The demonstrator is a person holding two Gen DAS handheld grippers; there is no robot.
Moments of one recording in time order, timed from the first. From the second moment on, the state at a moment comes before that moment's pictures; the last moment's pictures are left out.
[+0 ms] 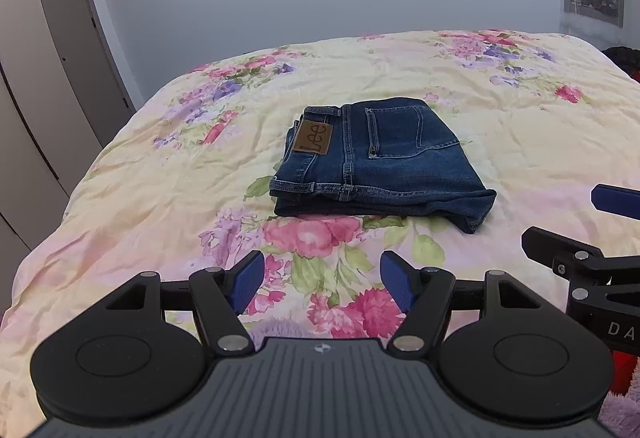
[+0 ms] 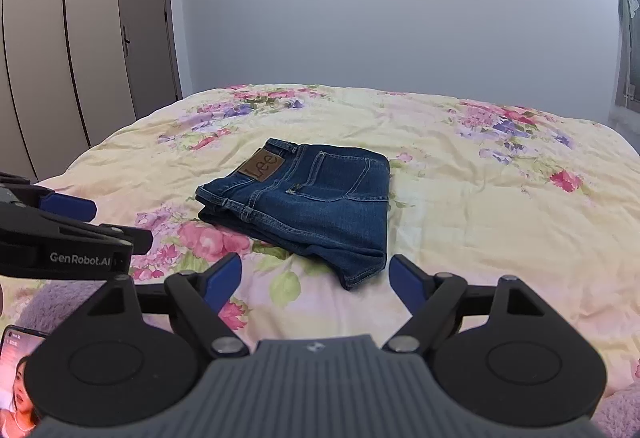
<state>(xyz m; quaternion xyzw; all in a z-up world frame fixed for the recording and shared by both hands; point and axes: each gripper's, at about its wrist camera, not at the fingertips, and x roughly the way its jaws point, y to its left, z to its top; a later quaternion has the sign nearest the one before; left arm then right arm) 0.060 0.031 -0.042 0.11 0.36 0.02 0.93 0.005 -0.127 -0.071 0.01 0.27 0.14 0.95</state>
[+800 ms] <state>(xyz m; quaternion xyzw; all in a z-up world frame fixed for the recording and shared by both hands) 0.056 0.027 -0.041 0.11 0.36 0.01 0.93 0.001 -0.127 -0.072 0.01 0.27 0.14 0.95</state>
